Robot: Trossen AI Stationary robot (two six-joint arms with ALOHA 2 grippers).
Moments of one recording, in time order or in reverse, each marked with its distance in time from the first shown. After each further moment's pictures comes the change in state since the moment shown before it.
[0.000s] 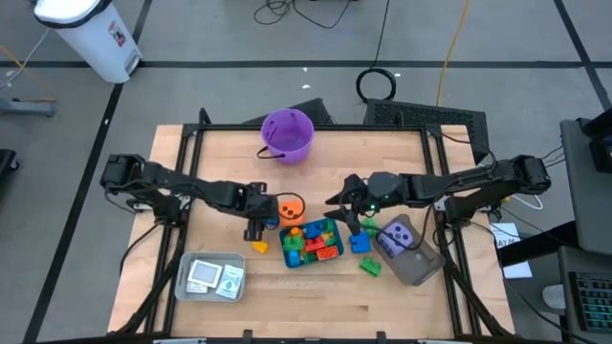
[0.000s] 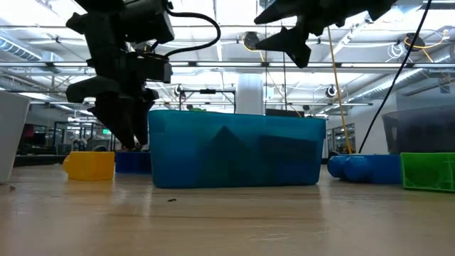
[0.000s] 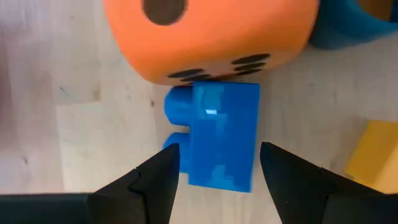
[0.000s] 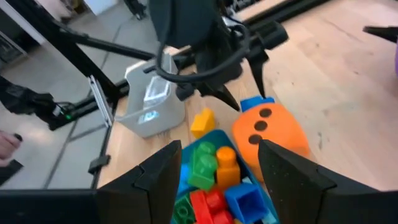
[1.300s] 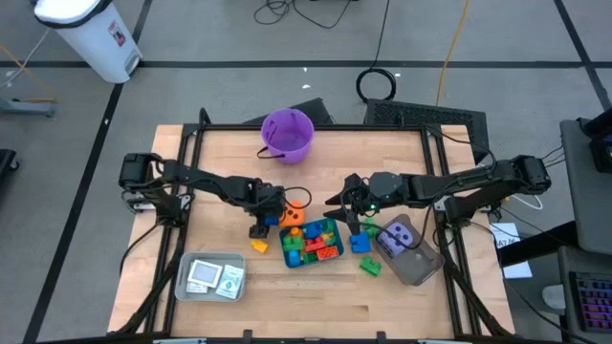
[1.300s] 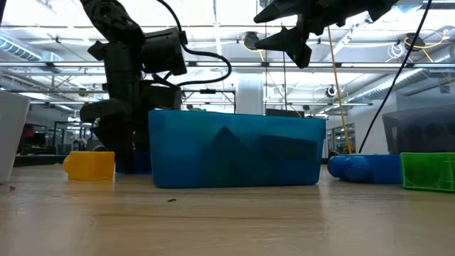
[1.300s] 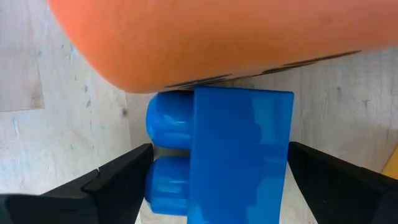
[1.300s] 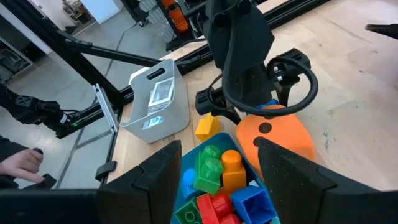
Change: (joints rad) left arm 0.124 0.145 0.002 0.087 0.184 0.074; right arm 0.001 0.000 -0.013 0.039 -0.001 0.040
